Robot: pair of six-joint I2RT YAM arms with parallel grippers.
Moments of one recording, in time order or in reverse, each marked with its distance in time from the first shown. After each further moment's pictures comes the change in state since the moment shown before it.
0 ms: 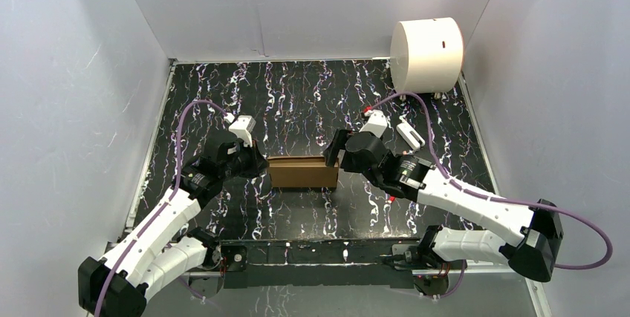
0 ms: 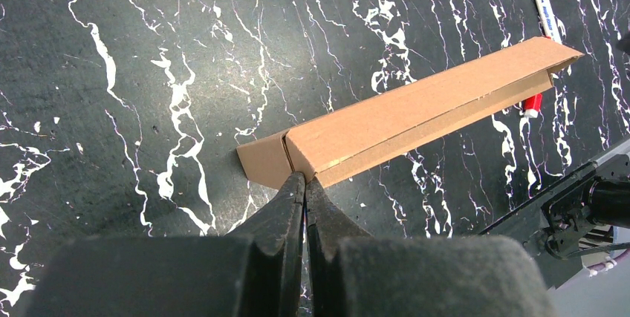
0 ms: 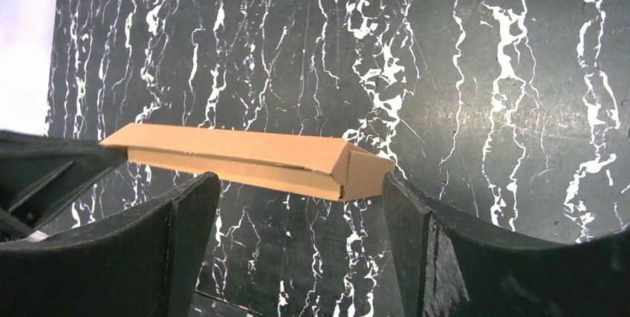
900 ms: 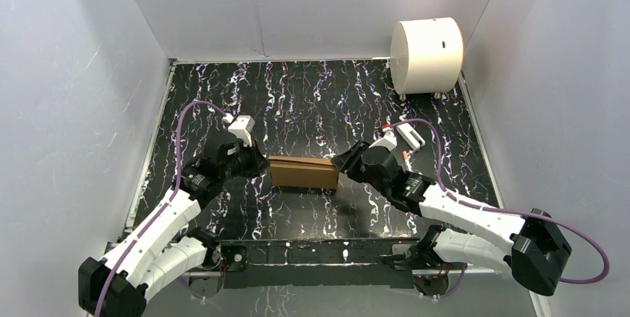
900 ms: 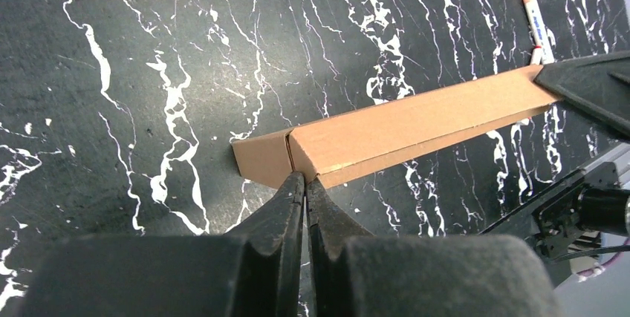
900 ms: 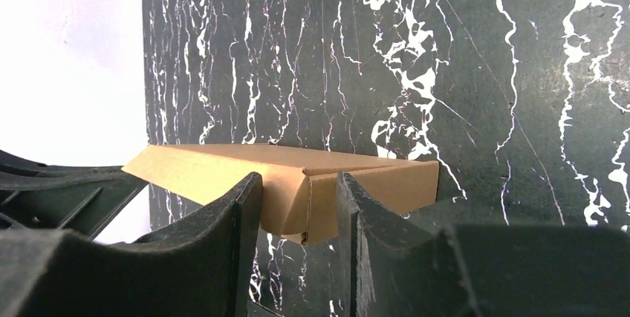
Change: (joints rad) left arm 0.000 -0.003 -0.013 0.025 0.003 -0.017; right arm -0.114 -0.070 -0.352 0.383 -0.157 0.255
